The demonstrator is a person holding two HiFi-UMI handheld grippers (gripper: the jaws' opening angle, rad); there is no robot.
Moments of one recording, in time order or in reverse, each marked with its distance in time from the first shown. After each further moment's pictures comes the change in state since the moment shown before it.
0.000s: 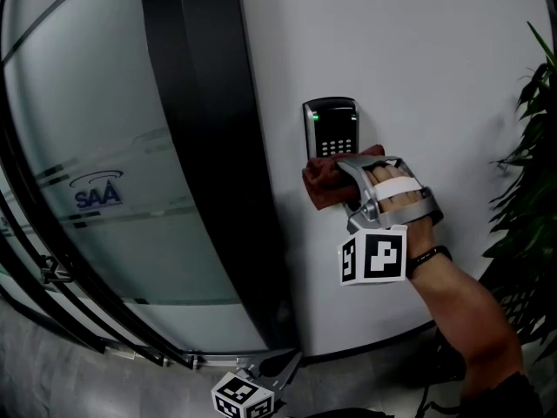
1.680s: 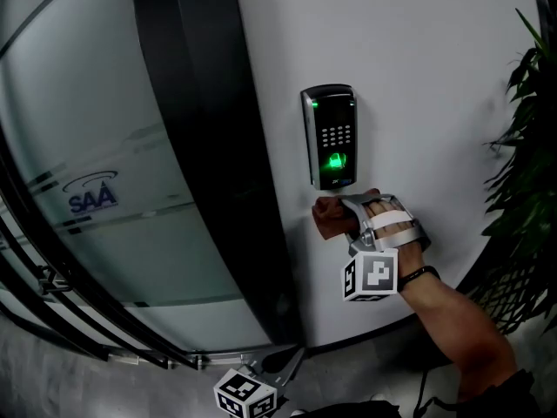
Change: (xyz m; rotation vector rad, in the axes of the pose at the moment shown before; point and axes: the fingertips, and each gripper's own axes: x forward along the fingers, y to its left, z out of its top) left arm -0.020 0.004 -0.006 0.003 0.029 -0.062; right arm -0.016 0.116 -0.010 0.077 0.094 0.197
